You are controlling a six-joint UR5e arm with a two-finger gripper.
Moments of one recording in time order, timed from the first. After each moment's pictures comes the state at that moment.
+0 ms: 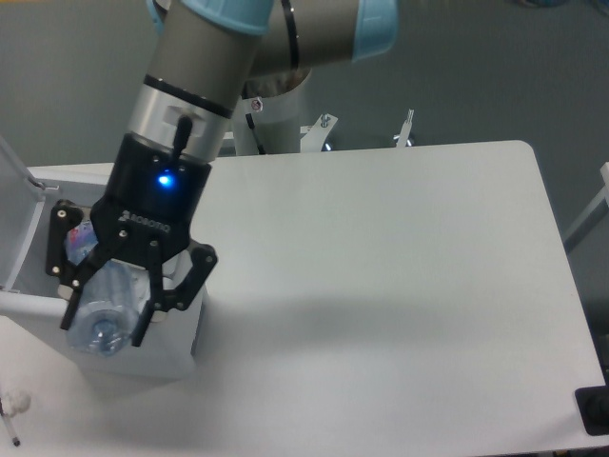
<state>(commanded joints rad) 2.22 -1.84 -1.37 -0.70 1.00 -0.04</state>
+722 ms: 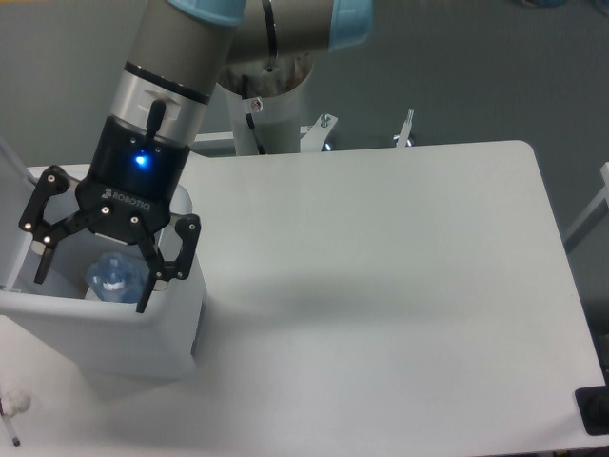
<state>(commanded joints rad) 2.29 -1.77 -1.46 -0.70 1.02 -0.02</state>
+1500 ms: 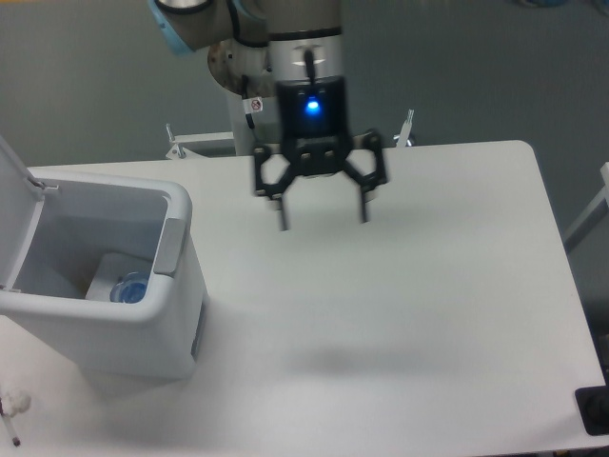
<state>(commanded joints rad) 2.58 -1.55 -1.78 -0.84 1.45 0.63</state>
